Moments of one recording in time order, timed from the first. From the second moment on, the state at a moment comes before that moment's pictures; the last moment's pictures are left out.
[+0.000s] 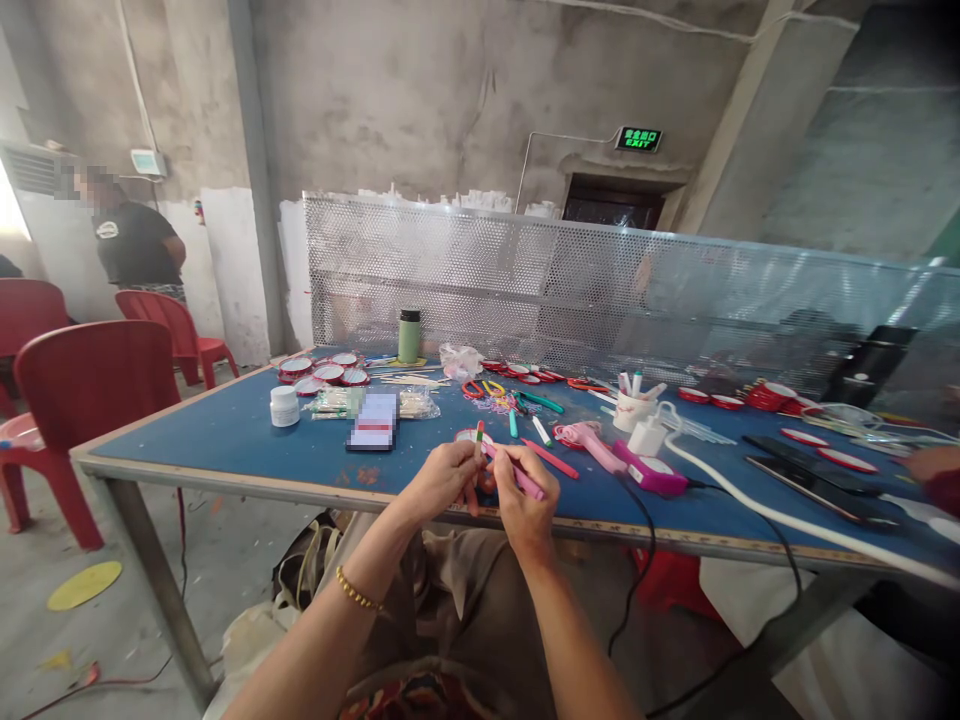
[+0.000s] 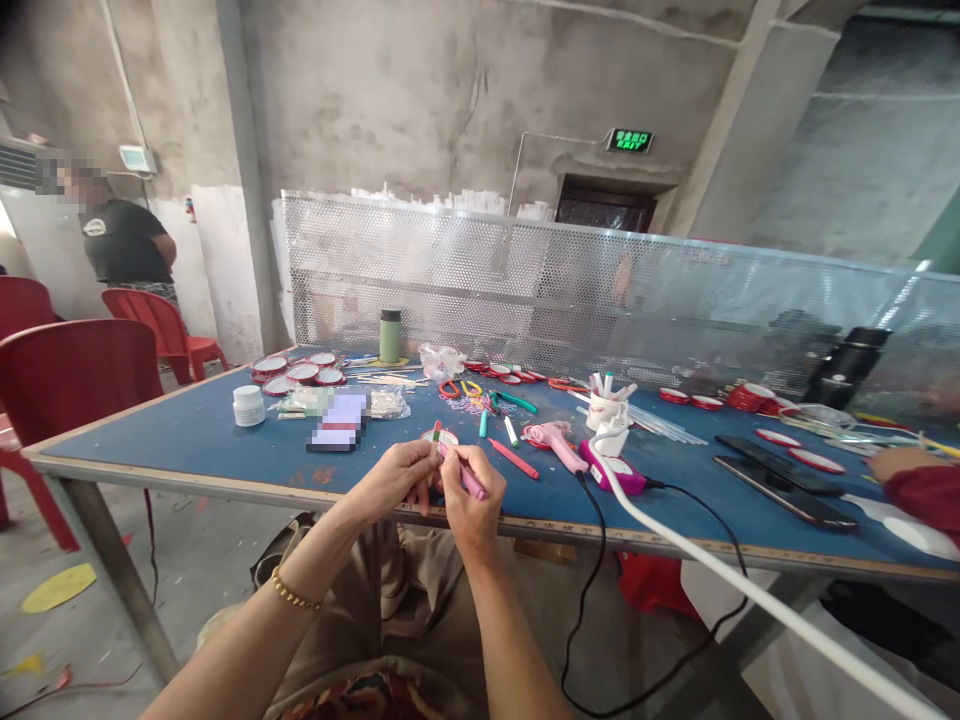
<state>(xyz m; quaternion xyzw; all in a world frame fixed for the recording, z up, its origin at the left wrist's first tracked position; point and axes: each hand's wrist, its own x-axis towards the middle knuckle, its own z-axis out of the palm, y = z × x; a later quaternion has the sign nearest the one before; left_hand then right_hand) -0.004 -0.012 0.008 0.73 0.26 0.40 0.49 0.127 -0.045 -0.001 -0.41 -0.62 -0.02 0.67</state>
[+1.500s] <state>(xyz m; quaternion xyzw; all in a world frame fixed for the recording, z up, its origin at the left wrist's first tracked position) -0.006 -0.013 0.010 0.72 0.26 0.40 0.50 0.125 -0.047 -0.001 -0.40 -0.62 0.00 0.68</state>
